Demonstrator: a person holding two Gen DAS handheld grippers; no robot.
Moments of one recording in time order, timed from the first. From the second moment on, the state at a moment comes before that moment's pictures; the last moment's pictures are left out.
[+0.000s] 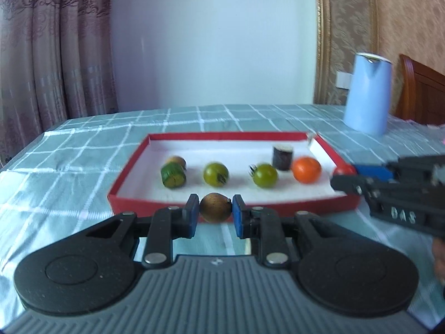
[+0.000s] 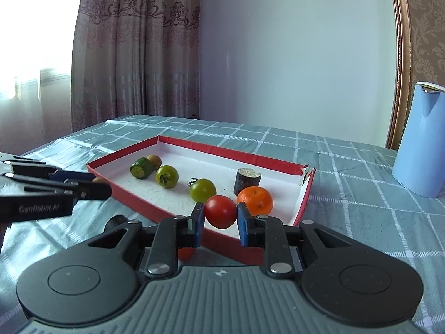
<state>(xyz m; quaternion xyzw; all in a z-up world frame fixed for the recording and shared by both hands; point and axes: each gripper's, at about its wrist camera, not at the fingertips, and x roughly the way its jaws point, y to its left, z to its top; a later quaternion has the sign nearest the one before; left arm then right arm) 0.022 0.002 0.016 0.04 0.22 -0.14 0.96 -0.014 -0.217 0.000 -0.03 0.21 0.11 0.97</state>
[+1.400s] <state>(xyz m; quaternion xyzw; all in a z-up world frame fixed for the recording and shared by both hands) 0.126 -0.024 -0.011 0.05 0.30 -0.04 0.95 0.096 -0.194 -0.024 0.00 0.33 0.08 0.94</state>
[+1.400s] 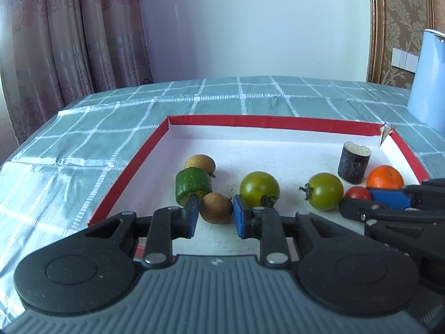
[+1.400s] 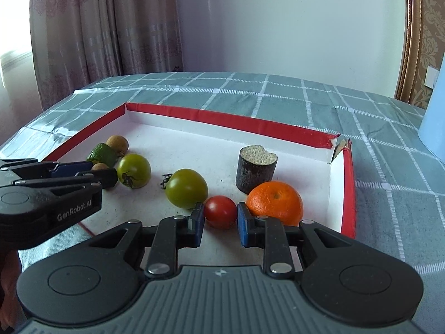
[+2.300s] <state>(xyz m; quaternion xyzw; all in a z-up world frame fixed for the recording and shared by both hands) 0.084 0.002 0.001 0.02 0.24 -0.03 0.97 0.083 -0.192 -0.023 -0.01 0.32 0.09 0.94</state>
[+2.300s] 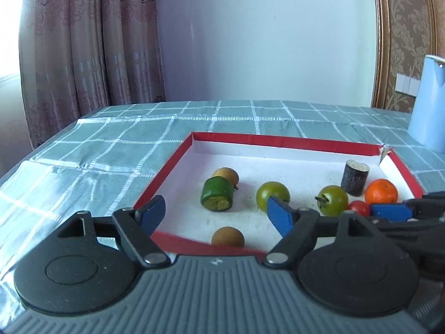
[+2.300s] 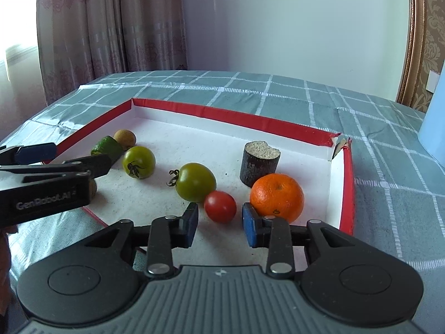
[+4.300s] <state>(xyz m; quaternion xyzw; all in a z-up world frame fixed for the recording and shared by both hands) 0.030 0.007 -0.010 0.05 0.25 -0.15 0.96 -0.030 -0.204 -0.016 -0.01 0.25 0.14 0.96</state>
